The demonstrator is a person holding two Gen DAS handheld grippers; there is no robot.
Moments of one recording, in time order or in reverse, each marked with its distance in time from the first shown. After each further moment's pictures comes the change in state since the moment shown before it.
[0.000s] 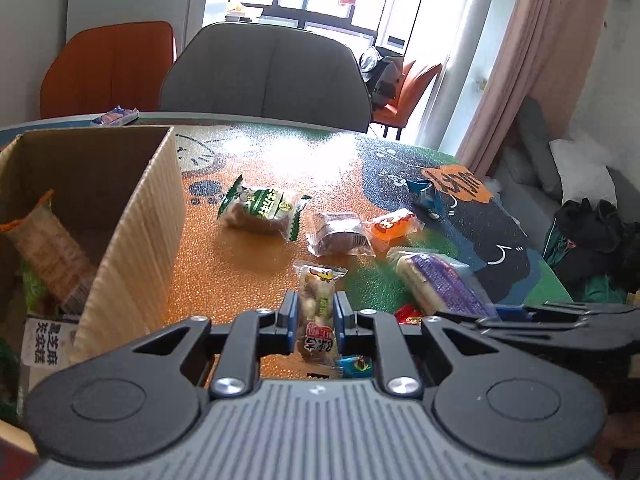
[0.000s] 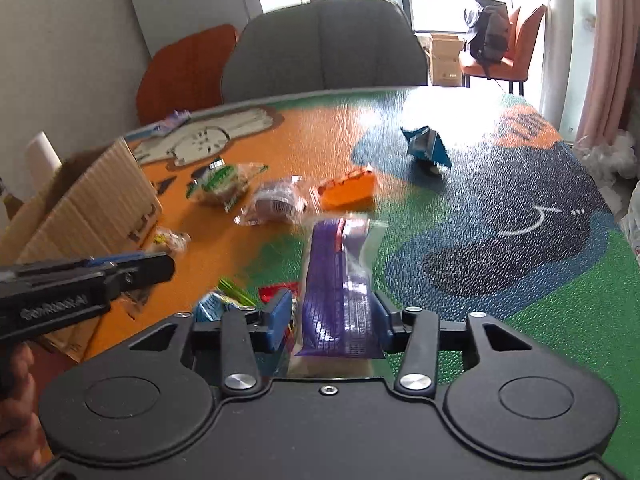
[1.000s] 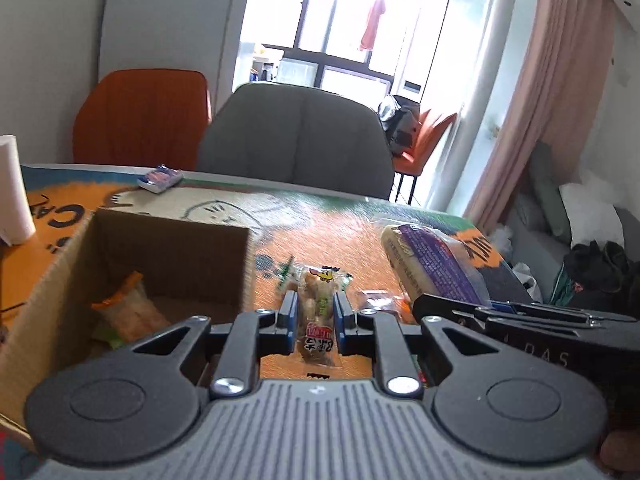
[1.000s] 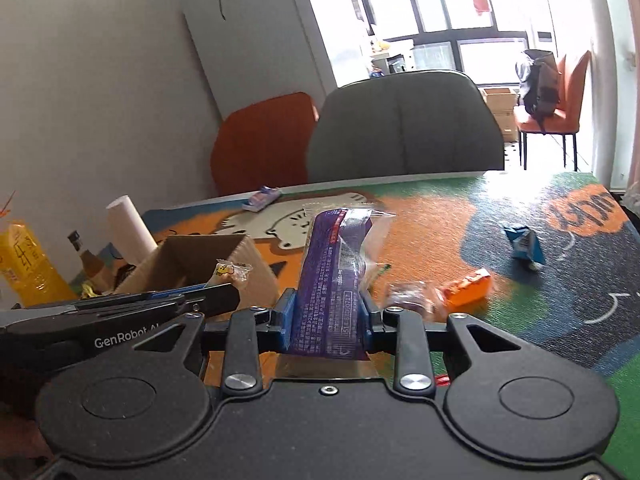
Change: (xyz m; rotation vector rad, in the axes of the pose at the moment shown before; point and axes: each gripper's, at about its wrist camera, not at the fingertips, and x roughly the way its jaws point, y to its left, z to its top) left arm -0.061 0.035 0.042 -0.032 -0.134 0.042; right arm -0.044 0.070 0.046 -0.015 -0.197 0.197
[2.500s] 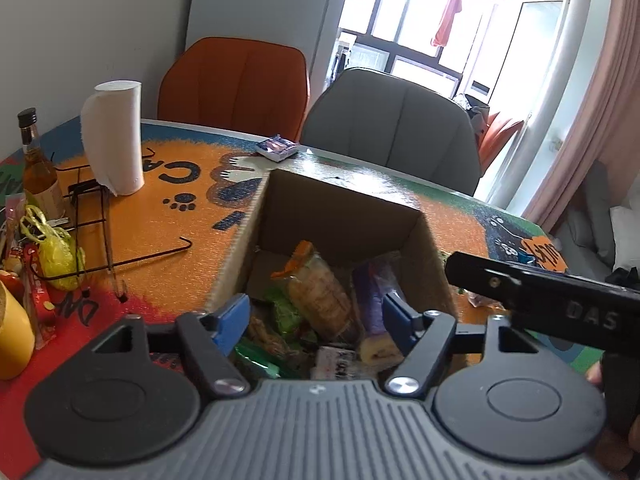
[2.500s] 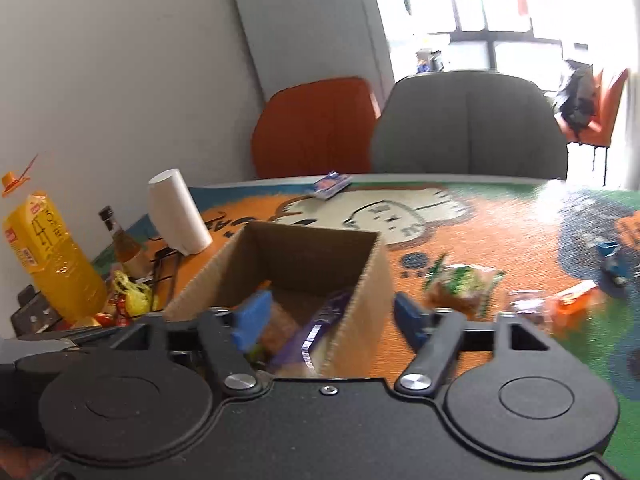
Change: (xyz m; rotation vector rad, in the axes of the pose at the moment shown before) left arm -0.039 0.104 -0.013 -0.124 0.062 0.138; right arm 0.027 0.100 0.000 -0.077 0.029 0.009
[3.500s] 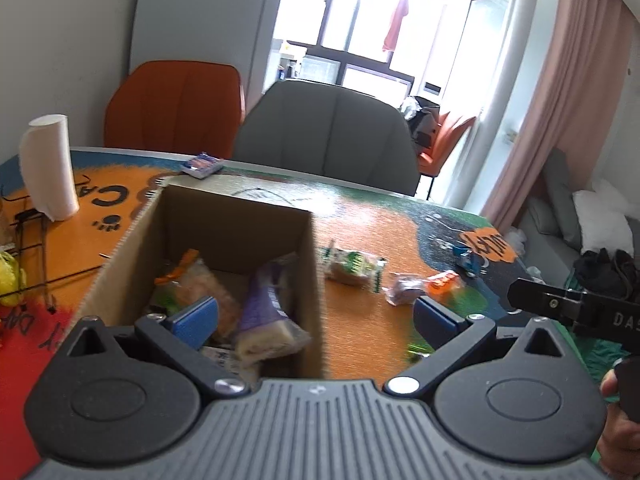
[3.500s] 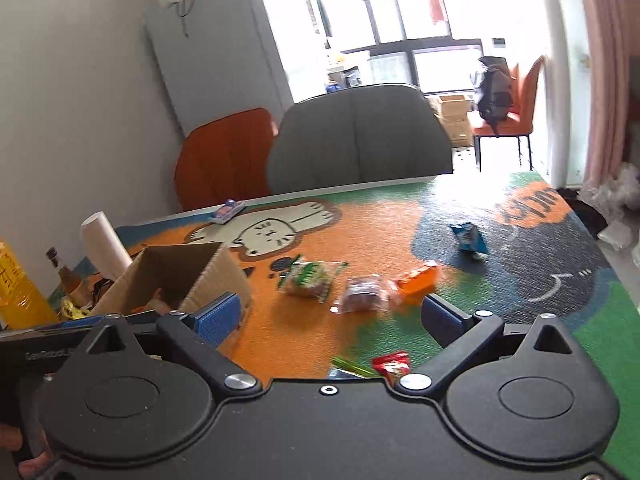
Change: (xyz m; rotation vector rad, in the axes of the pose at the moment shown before) left arm -0.007 -0.074 -0.010 0.082 -0.039 -0.110; right arm -0.072 -0.105 -0.023 0.142 -0.063 -0.158
